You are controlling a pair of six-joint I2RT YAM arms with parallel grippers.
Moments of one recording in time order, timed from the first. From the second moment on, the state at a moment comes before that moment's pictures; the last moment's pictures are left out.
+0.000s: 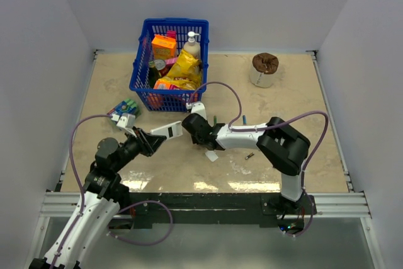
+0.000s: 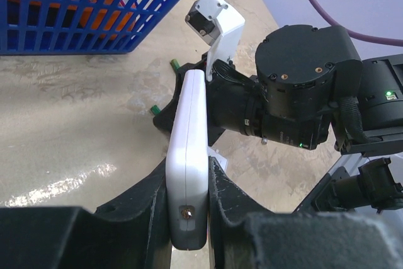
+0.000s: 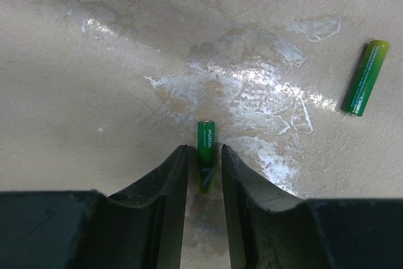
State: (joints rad) left arm -0.31 0.32 0.28 -0.11 0.37 -0.57; right arm 0.99 1.89 1.09 -0.09 0.46 0.53
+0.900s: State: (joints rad) left arm -0.31 0.39 0.27 -0.02 0.40 -0.60; right arm 0.99 1.57 1.03 -0.19 0.43 0.52
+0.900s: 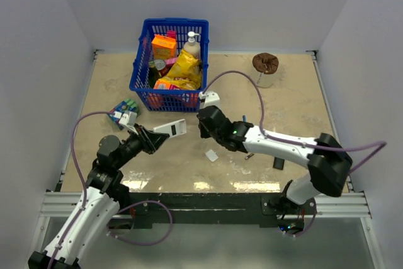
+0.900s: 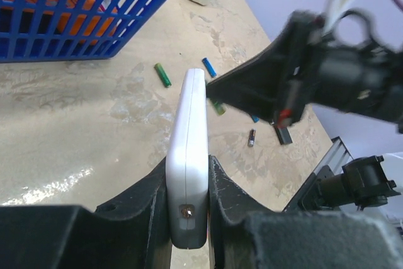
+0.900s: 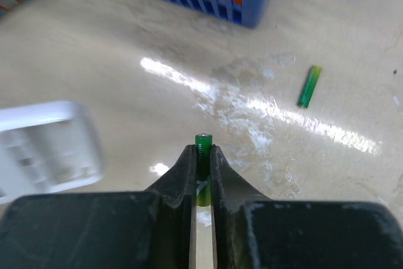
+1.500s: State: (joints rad) left arm -0.31 0.47 0.21 0.34 0.46 -0.84; right arm 1.00 1.23 0.88 0.32 0.31 0.43
